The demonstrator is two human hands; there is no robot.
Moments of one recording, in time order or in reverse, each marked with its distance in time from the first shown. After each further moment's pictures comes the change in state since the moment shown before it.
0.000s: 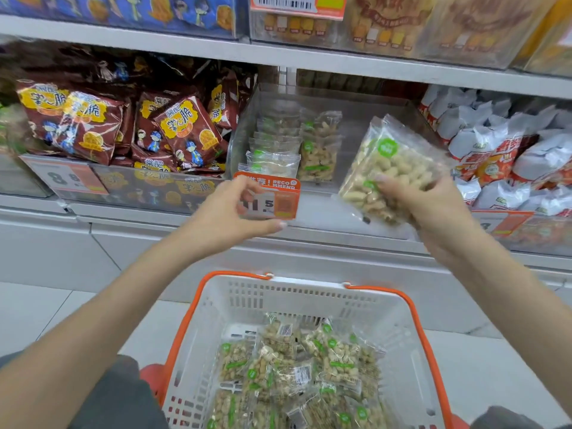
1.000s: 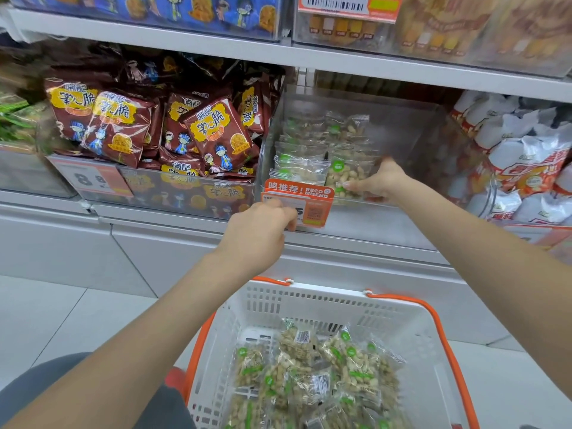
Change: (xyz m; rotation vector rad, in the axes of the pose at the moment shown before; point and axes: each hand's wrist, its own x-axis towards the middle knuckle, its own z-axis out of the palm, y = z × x) left_hand 0.017 -0.023 0.016 0.569 0.063 0.180; right_hand 0.138 0.045 0.061 -0.739 0.032 0.252
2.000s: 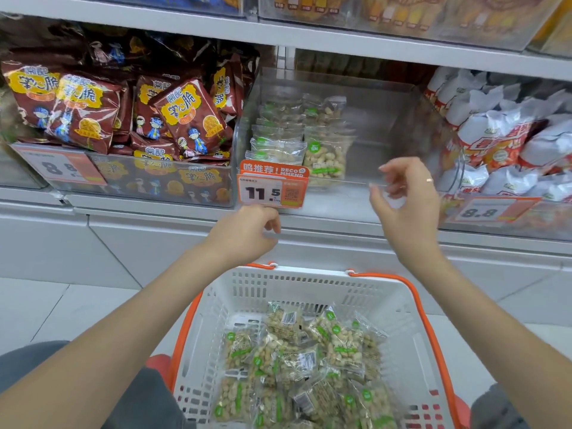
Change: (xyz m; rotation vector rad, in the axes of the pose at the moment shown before) left_hand 0.000 -0.002 0.029 -0.222 -0.165 0.016; right_hand -0.124 0.061 -0.016 0.096 0.506 -0.703
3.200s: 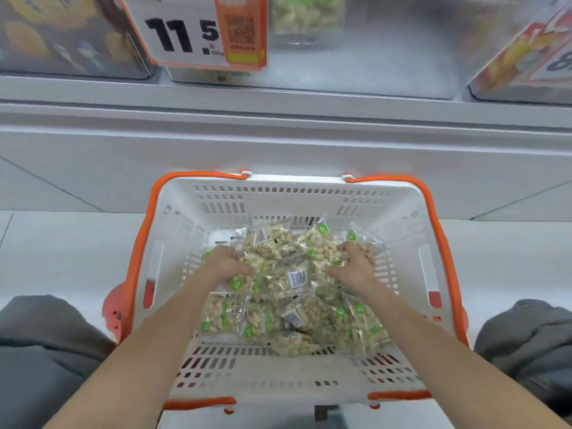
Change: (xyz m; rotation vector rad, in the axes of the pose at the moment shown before) left_hand -0.039 -0.081 0.255 -0.531 -0.505 -0.847; right_hand -0.251 0.147 0.081 -0.016 -0.806 1.231
